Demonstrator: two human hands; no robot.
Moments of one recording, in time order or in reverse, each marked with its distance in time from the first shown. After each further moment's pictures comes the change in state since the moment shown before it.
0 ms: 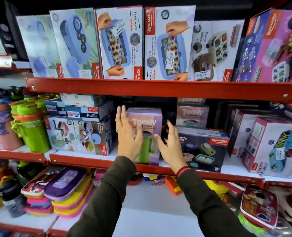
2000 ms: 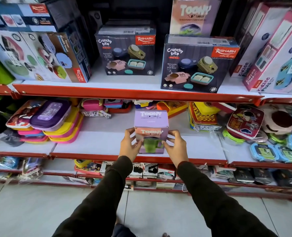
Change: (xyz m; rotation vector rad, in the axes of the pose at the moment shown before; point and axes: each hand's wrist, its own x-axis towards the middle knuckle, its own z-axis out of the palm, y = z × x) left_hand -0.259 -0.135 0.052 -0.181 -0.481 -0.794; right_hand -0.204 0.210 0.011 0.055 -0.072 0.556
